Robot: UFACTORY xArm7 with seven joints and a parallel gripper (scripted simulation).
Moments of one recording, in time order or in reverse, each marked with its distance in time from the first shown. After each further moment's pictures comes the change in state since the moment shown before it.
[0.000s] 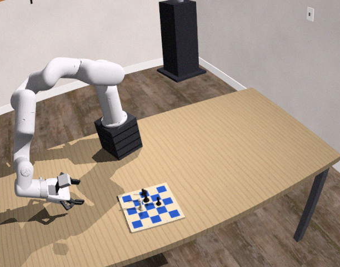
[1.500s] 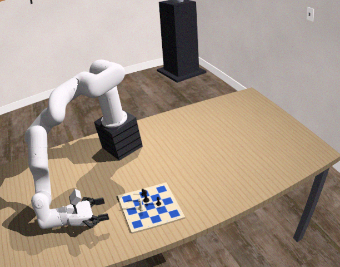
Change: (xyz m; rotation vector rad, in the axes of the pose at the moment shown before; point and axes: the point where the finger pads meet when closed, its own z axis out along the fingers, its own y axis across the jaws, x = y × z) arm 0.047 0.096 0.073 -0.073 0.486 -0.382
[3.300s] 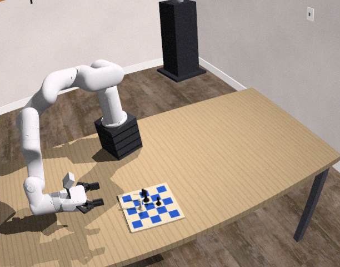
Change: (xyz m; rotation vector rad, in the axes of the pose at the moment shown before) arm 0.086 0.003 -0.004 0.002 0.000 -0.001
